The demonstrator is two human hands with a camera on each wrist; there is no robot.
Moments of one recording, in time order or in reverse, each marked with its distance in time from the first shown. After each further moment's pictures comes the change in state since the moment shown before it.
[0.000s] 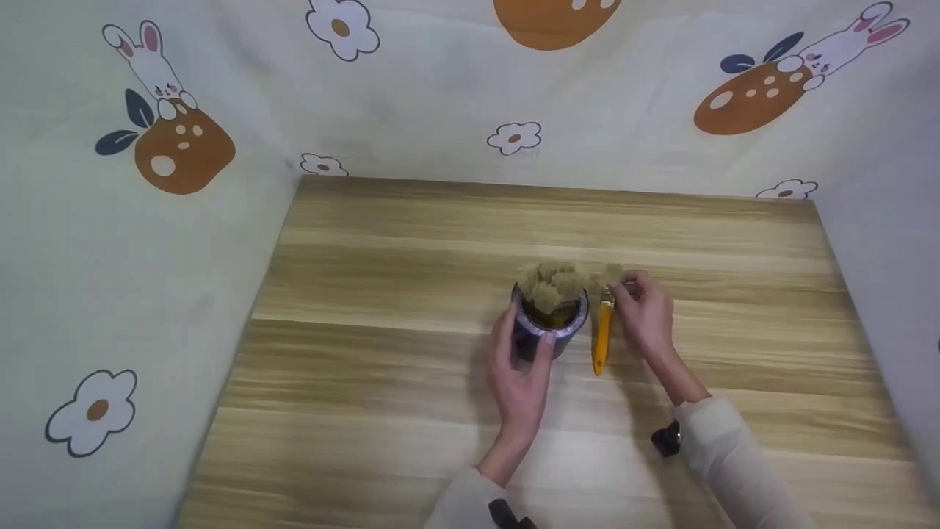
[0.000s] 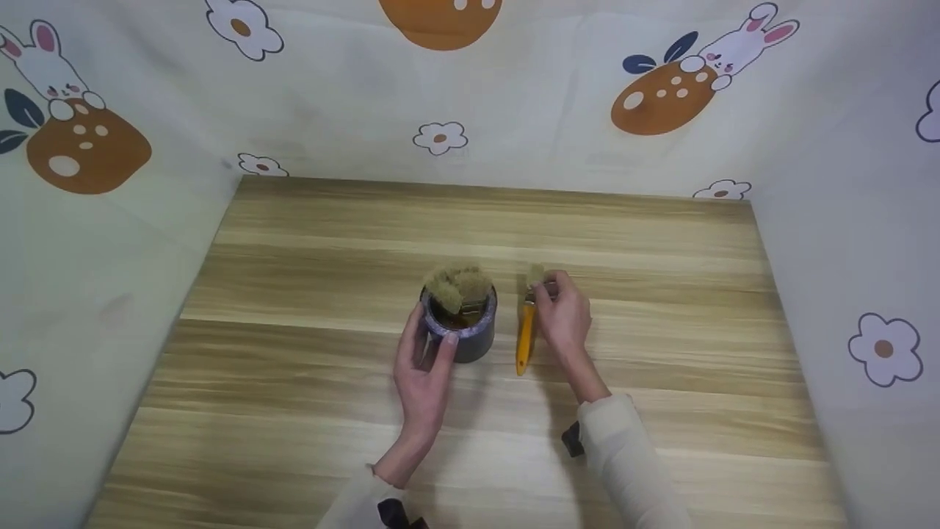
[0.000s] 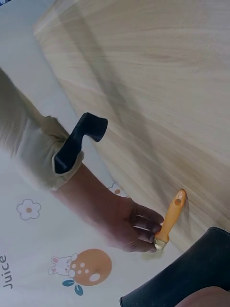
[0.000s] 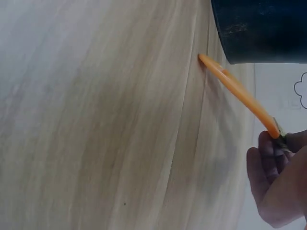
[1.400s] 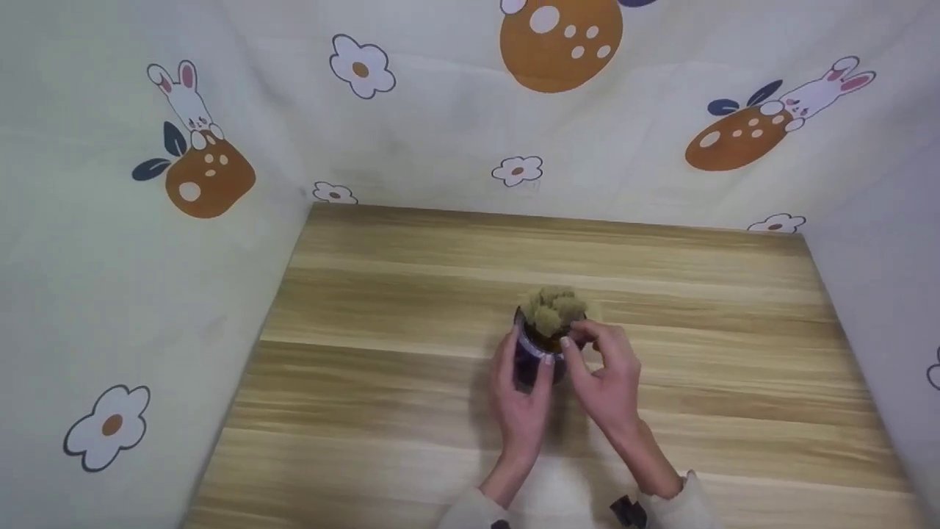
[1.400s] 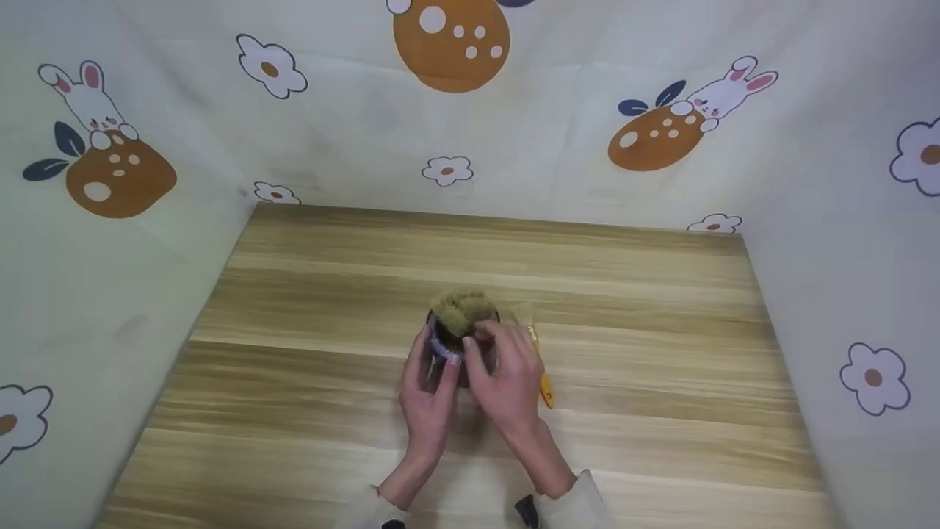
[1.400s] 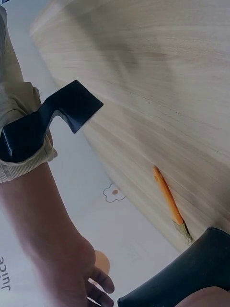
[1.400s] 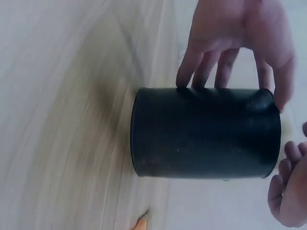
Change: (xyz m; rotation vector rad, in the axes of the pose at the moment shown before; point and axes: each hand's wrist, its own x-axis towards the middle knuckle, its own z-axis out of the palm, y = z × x) left_hand 0.001 -0.041 0.004 0.107 0.061 0.116; right_hand -0.087 -0.088 0.016 0.186 0.251 -0.679
